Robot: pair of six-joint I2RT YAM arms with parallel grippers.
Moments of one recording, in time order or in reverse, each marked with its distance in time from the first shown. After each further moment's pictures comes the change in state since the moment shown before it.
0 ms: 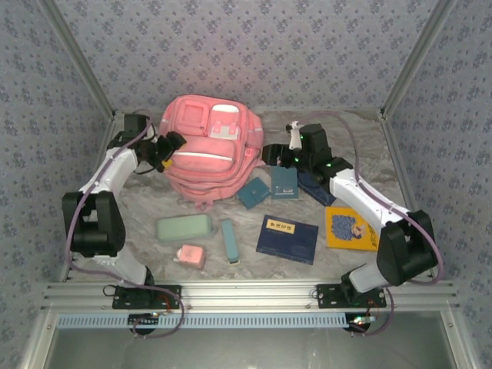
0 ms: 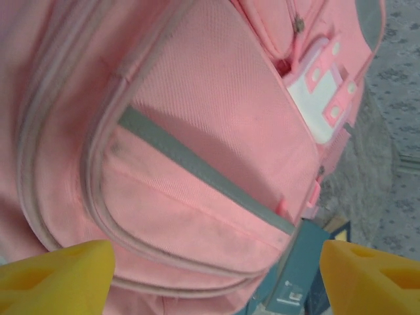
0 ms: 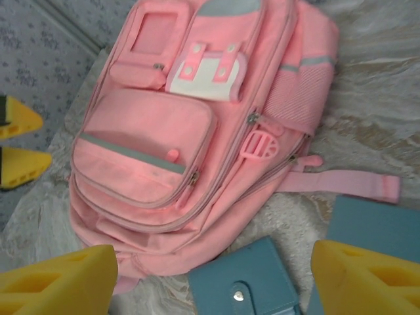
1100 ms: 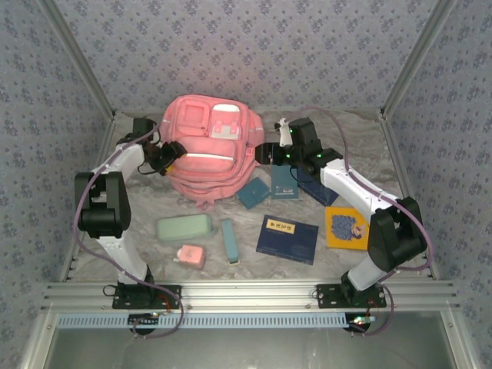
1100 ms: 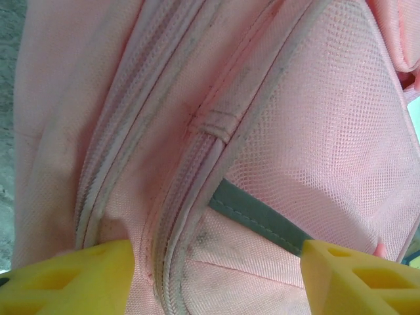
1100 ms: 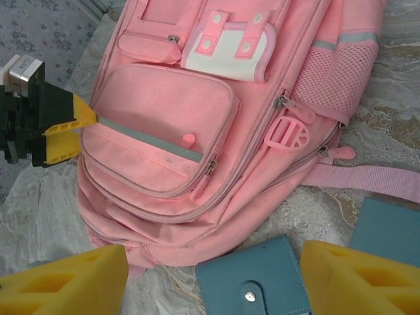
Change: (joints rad) left arm 0.004 0.174 0.031 0.000 -0.048 0.082; right arm 0.021 0.106 0.122 -0.095 -0.031 -0.051
